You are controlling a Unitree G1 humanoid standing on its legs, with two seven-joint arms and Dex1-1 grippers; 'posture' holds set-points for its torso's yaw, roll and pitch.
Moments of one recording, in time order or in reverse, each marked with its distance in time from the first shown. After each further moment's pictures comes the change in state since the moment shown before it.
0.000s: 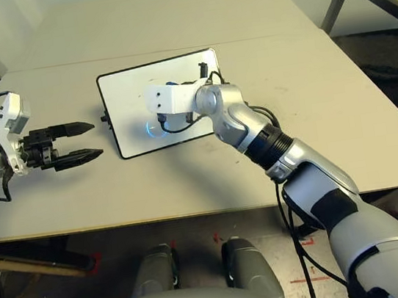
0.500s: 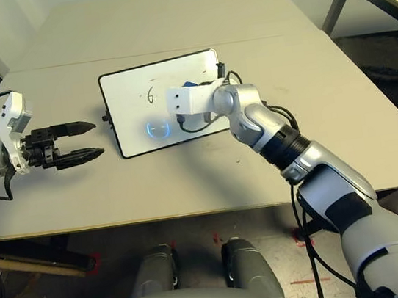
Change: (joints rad) left arm -0.036 -0.007 -0.016 0.019 0.002 -0.011 -0.001; right arm 0.093 -0.147 -0.044 -0.063 -0.044 0.004 0.051
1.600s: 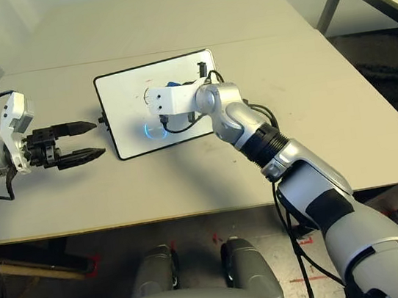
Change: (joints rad) left arm 0.032 -0.002 0.000 -0.003 0.007 -0.004 0.009; right arm -0.100 0.189 0.002 0.141 -0.043 -0.080 -0.018
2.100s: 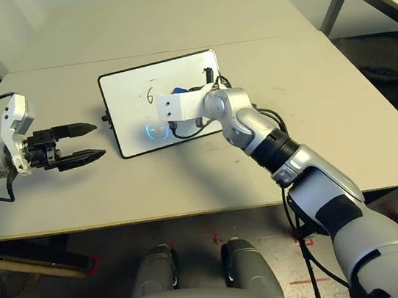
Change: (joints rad) left arm -0.001 0.000 0.000 -0.001 0.000 0.000 -0.001; right arm 0.104 -0.126 -0.007 -0.098 0.000 -0.007 0.047
